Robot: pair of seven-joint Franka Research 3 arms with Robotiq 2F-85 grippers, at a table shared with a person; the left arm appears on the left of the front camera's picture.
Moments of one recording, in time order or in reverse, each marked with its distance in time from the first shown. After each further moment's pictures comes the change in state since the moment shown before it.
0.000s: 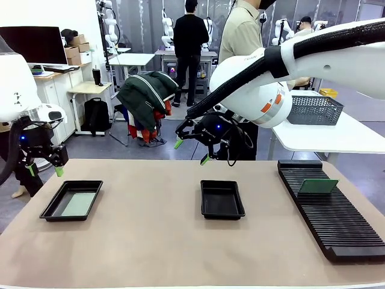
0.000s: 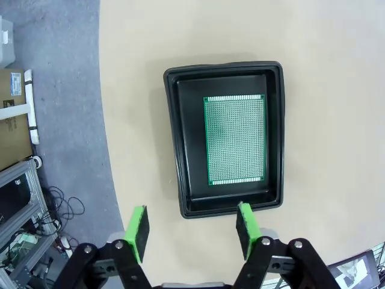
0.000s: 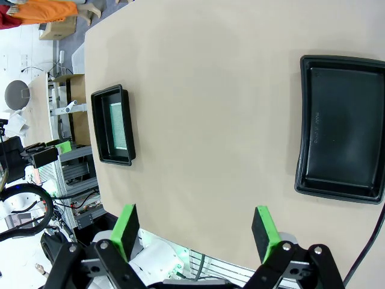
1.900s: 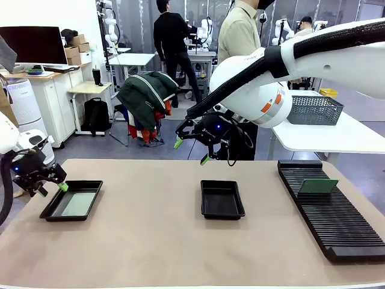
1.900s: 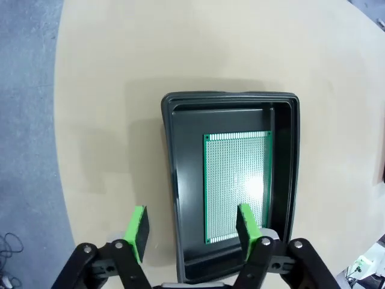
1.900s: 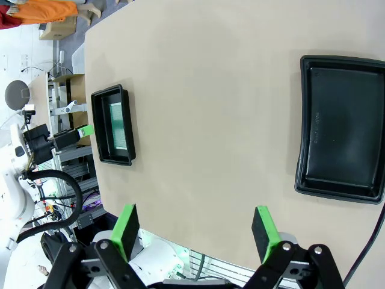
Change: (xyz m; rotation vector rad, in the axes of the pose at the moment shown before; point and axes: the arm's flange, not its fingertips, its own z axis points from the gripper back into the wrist) left arm -0.004 0.059 -0.093 -0.300 -0.120 0.086; right arm 0.000 0.000 0.000 0.000 0.000 0.000
